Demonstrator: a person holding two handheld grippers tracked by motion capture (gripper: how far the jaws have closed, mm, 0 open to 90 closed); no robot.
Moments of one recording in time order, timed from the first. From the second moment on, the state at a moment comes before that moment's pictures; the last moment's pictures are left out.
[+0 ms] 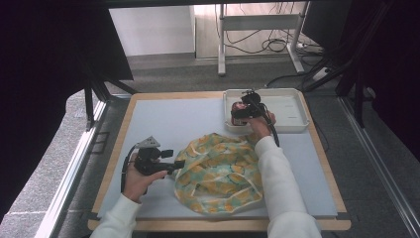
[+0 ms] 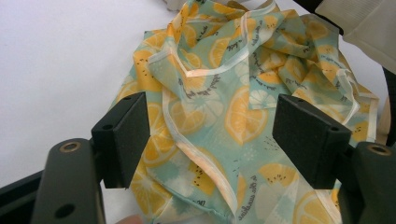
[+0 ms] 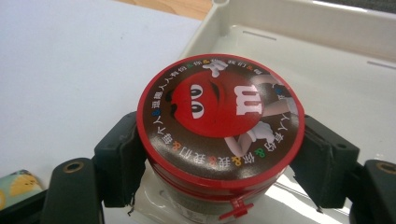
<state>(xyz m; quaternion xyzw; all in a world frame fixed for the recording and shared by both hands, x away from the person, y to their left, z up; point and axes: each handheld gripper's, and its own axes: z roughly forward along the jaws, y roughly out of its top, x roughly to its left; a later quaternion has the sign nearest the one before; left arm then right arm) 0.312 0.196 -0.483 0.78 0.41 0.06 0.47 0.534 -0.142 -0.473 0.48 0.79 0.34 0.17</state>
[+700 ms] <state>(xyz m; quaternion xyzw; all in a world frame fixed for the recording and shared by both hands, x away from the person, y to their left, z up) 0.313 0.197 -0.484 0.78 0.41 0.05 0.47 0.528 -0.141 -0.480 0.48 0.80 0.34 0.15</state>
